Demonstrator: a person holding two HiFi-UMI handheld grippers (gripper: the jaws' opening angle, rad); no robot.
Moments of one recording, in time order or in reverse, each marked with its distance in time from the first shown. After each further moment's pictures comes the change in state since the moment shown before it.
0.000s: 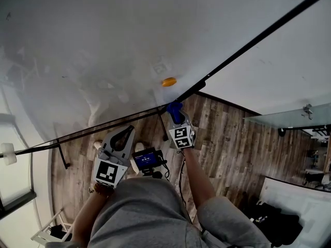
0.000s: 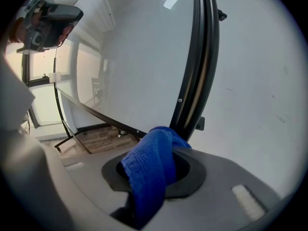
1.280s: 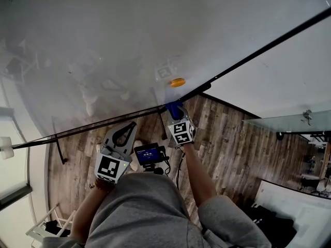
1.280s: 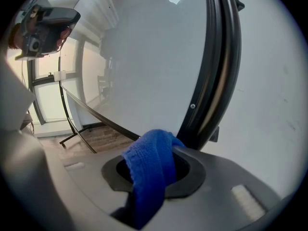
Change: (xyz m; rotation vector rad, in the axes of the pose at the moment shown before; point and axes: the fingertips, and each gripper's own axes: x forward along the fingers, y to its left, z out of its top) left arm 0.007 0.011 -0.014 0.008 -0.023 0.016; right arm 0.020 0.009 0.013 -0.043 0.027 0.070
